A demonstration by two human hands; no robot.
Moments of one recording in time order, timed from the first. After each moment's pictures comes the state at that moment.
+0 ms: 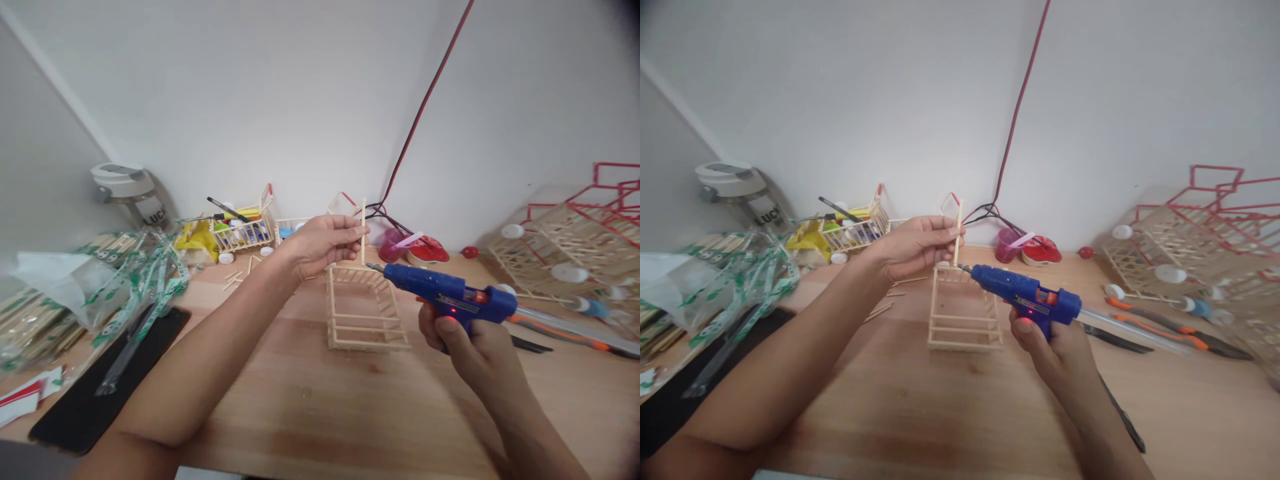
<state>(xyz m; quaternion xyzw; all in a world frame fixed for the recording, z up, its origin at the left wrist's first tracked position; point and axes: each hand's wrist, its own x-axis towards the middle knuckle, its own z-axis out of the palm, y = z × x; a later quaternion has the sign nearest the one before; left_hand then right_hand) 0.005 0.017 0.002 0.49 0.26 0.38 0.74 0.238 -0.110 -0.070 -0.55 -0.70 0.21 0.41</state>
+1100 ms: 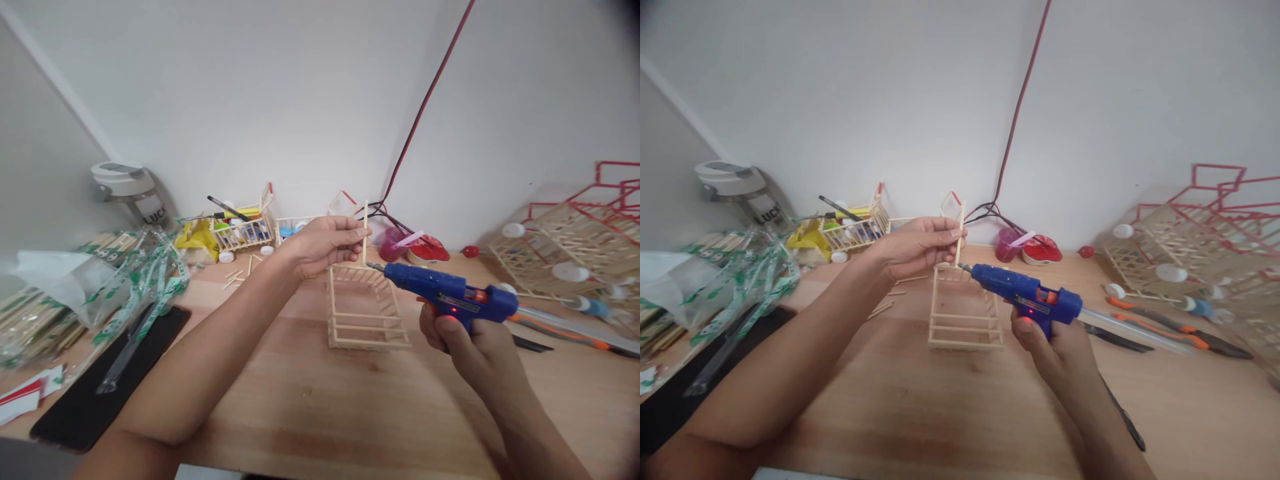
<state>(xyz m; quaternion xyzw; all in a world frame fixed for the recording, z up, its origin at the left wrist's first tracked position) 0.007 0.017 -0.002 0.49 0.26 0.37 0.74 0.238 -0.111 -0.068 -0.55 -0.70 0.22 0.39</state>
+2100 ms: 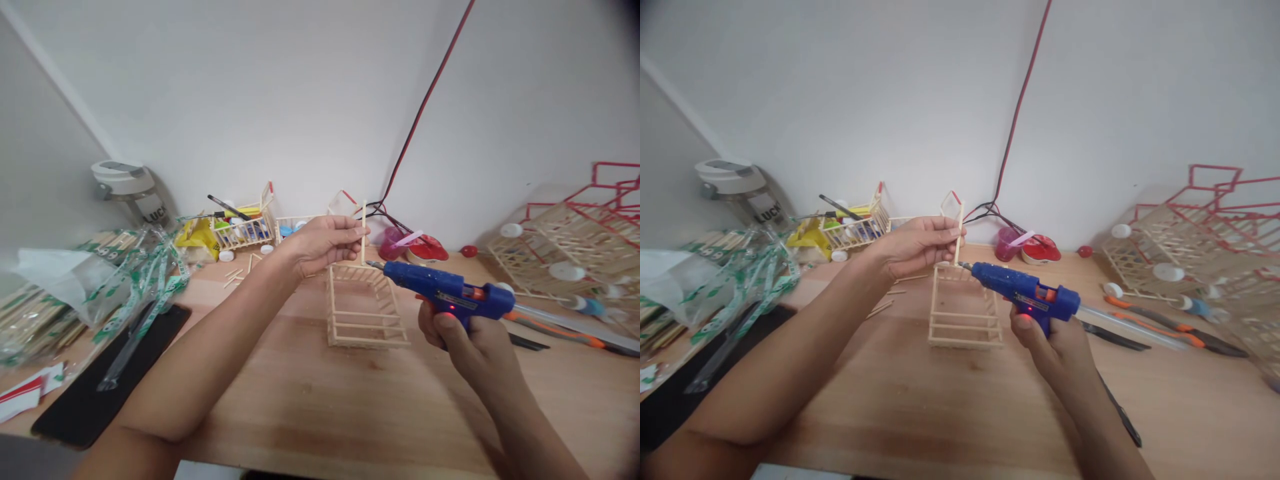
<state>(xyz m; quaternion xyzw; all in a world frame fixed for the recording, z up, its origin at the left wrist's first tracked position) 0.006 0.017 -0.002 0.49 0.26 0.37 0.75 0.234 -0.110 -0.067 -0.53 -0.69 0.21 0.43</state>
